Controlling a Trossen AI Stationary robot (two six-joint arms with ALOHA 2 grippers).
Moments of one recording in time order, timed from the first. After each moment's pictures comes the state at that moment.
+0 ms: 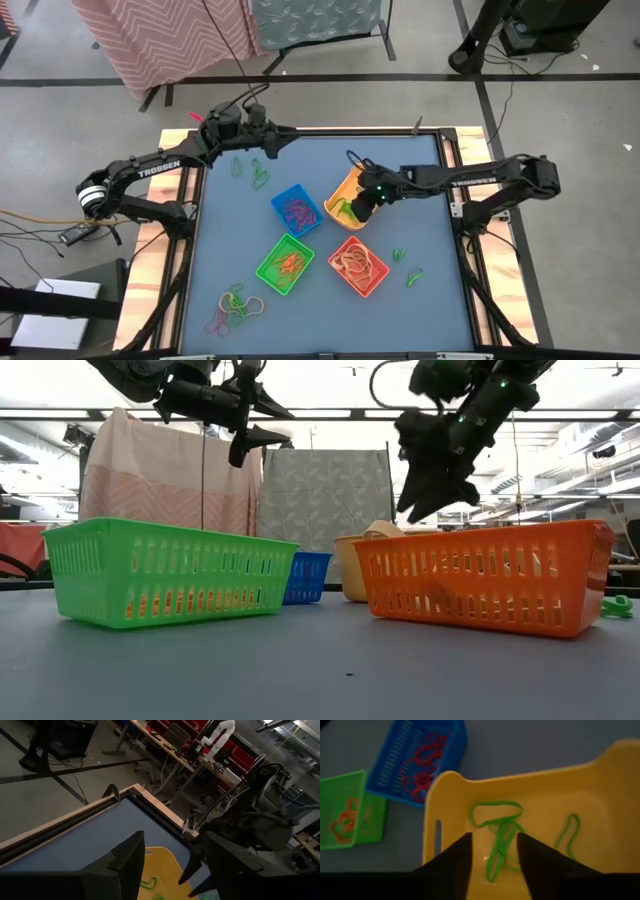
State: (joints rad) left arm 0.61 1.23 0.89 0.21 0.36 -0.55; right arm -0.13 1.39 0.88 -0.39 0.08 0.62
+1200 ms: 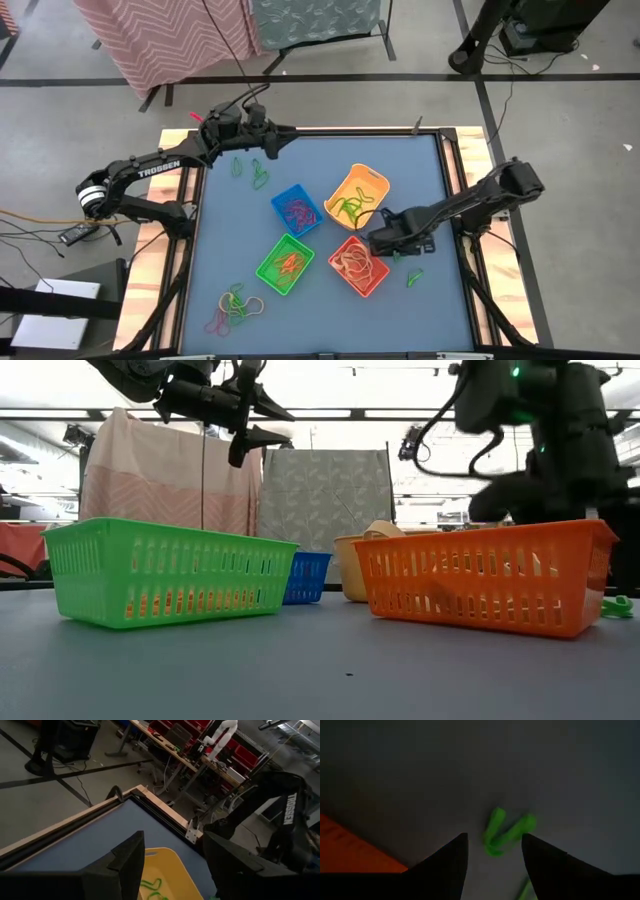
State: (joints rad) left arm 0.61 1.23 0.89 0.21 0.34 -0.52; right arm 0.27 1.58 0.88 -0.87 -0.13 1.84
